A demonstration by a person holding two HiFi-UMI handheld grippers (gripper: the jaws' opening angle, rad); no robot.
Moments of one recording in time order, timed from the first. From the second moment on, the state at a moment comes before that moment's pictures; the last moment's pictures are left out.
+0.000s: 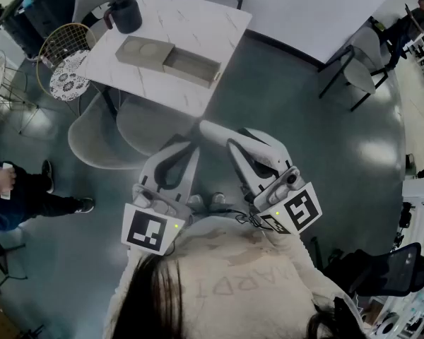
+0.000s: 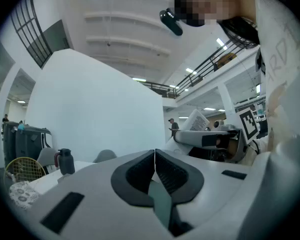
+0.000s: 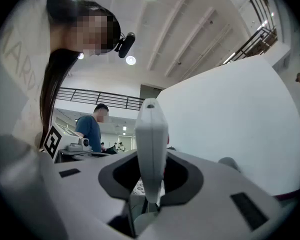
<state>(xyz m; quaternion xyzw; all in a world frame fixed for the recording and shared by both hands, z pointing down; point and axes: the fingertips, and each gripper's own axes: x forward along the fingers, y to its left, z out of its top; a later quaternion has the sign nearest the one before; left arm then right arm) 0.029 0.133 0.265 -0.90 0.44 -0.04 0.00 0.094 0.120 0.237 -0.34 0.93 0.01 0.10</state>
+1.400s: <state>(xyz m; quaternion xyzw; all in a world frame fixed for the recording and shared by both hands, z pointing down) -0.006 0.126 0.263 -0.90 0.44 -0.02 0.01 0.056 0.101 0.235 -0.34 0.94 0.01 0.09</state>
